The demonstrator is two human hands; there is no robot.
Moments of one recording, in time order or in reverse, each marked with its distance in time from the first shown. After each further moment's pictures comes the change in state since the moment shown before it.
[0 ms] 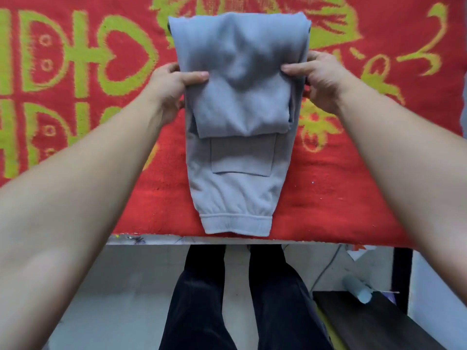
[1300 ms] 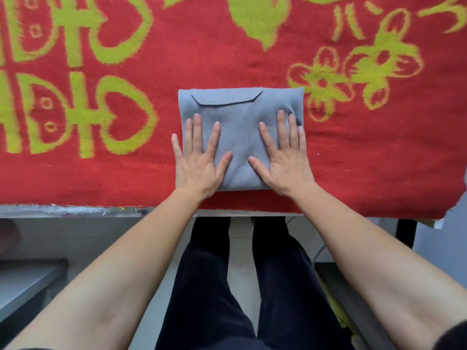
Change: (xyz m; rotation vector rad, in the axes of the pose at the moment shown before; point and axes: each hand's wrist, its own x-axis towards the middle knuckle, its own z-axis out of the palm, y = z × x) left_hand -0.108 -0.194 0.010 1.503 0.176 0.493; right_hand -0.119 0.197 0.050 -1.409 0.152 -0.527
